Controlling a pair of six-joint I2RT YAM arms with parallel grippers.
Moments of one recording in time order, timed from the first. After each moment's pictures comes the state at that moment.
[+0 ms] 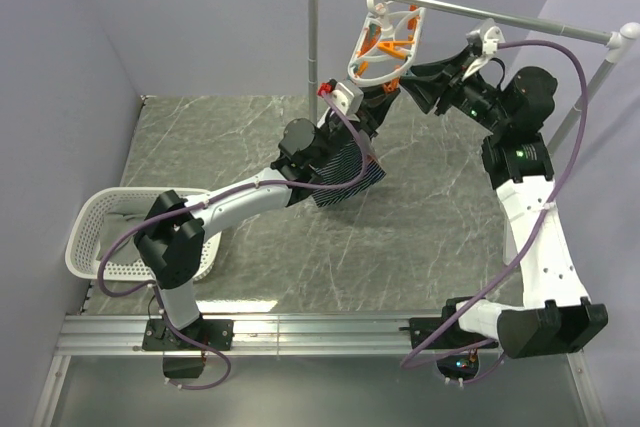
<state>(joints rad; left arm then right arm) -0.87 1.78 1.42 0.93 0.05 -0.01 0.07 1.23 1.44 -0.03 -0.78 0.08</state>
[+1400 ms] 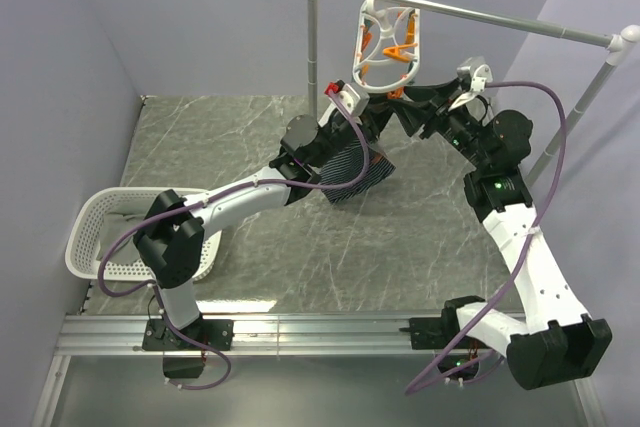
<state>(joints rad) -0.86 1.78 1.42 0.83 0.14 -0.02 0.17 1.06 1.10 0.25 -0.59 0.17</state>
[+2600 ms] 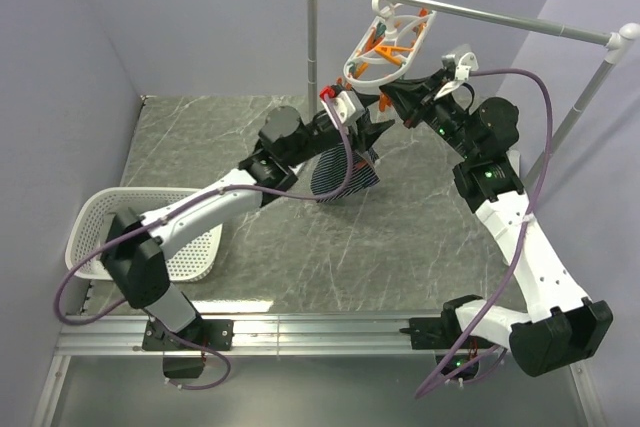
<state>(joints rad) -0.84 1.60 1.38 0.56 0.29 0.14 0.26 1.14 1.19 0.23 -0.49 0.12</state>
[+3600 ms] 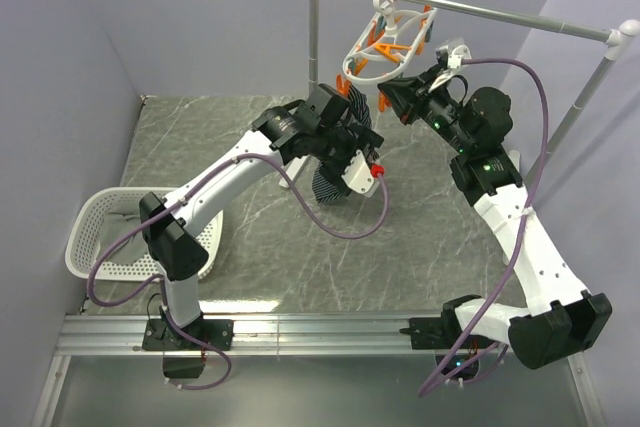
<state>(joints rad) -0.82 1.85 1.99 -0.94 0.49 1.46 0.28 1.18 1.26 0.11 -0.42 0.14</state>
